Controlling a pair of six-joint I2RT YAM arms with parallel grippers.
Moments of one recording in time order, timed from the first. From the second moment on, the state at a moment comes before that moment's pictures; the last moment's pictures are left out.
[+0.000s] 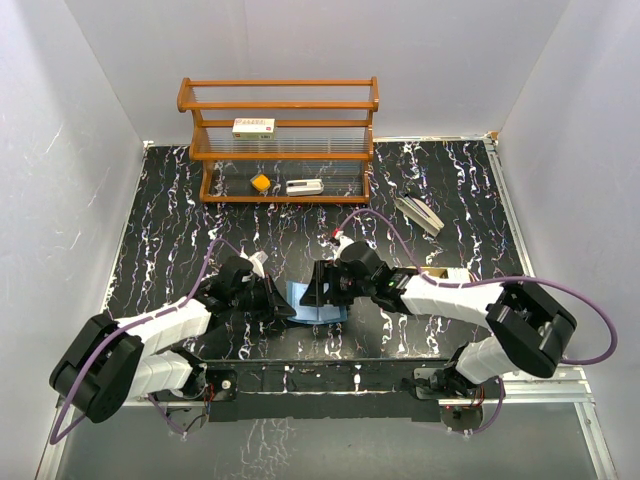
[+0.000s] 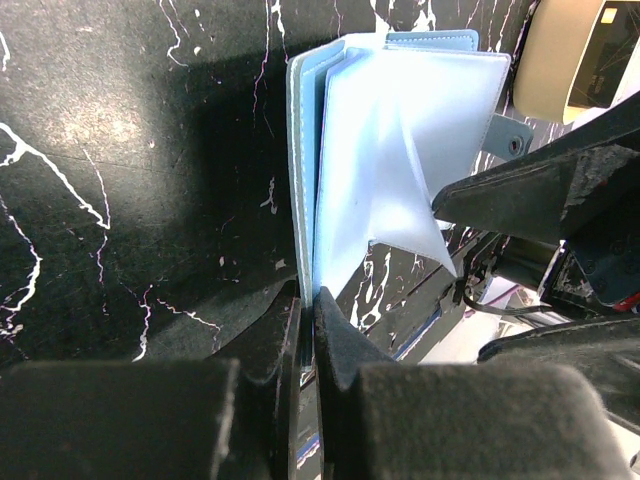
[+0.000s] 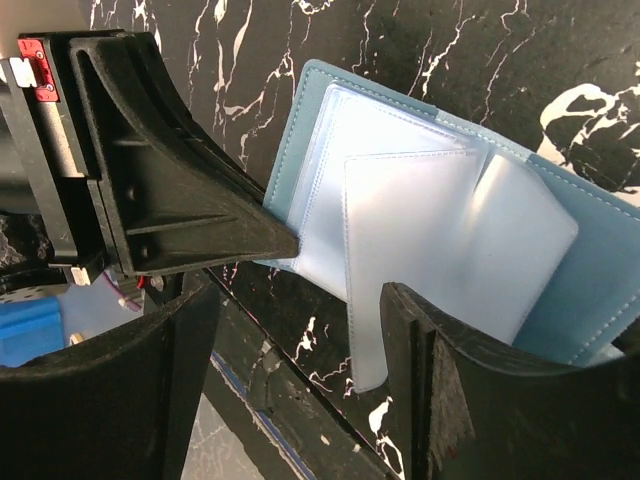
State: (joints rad) left arm -0.58 1.17 0.33 0.06 0.43 -0.90; right arm 0.88 1.41 0.68 0.08 -0.24 0.80
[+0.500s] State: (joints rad) left arm -0.58 1.17 0.32 0.07 0.43 -0.92; right arm 0.88 1.48 0.66 0.20 -0.28 0.84
